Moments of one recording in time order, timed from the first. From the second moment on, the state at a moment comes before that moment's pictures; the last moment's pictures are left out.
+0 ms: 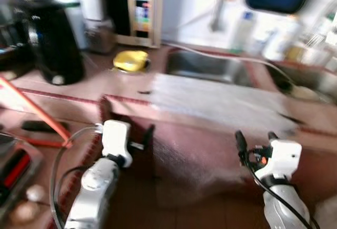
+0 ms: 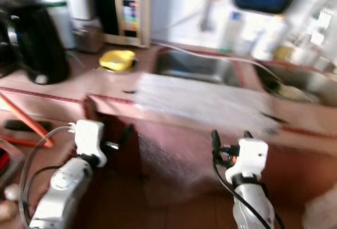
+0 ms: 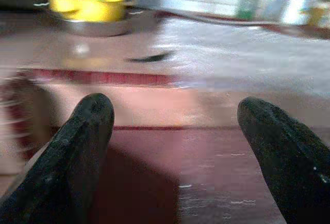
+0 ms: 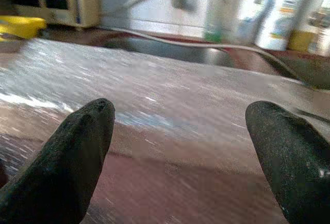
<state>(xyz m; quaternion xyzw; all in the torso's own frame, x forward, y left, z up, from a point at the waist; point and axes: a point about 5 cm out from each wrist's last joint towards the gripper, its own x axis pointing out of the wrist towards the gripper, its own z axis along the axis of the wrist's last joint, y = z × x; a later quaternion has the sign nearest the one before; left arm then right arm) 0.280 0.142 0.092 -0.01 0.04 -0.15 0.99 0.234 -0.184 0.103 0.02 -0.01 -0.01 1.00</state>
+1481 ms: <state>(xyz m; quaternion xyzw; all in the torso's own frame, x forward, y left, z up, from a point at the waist) 0.280 0.155 0.092 0.02 0.04 -0.14 0.99 0.238 -0.174 0.103 0.02 -0.02 0.01 1.00</state>
